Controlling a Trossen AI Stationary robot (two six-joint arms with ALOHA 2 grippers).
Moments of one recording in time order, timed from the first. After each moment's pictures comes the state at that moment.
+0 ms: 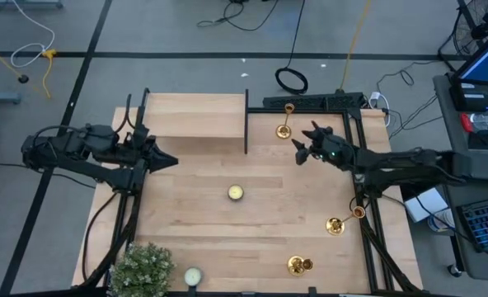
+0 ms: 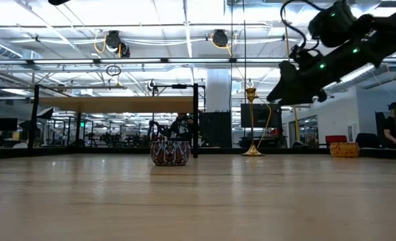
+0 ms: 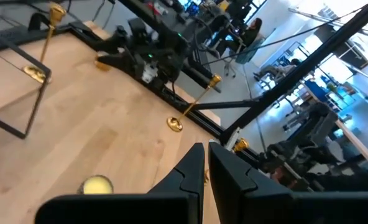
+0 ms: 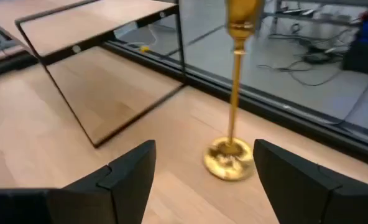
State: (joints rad) left arm -0.14 0.65 0.97 -0.53 -0.08 -0.70; right arm -0.33 1.05 0.33 0.35 0.39 0.30
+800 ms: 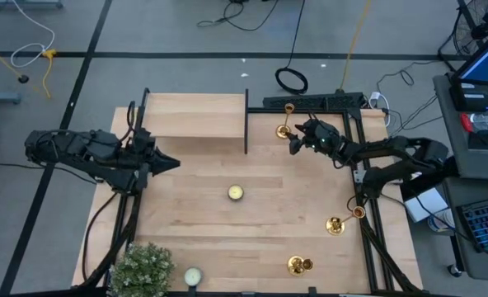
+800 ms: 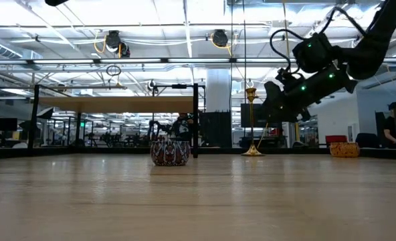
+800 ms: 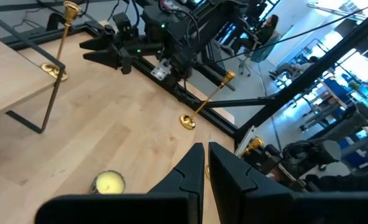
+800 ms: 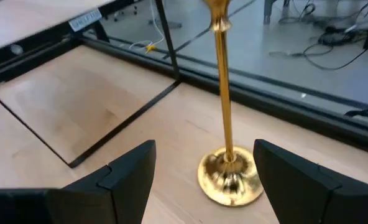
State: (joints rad) left arm -0.24 0.67 0.97 -0.55 -0.24 -0.72; right arm -0.55 1.38 0.35 0.68 0.18 0.29
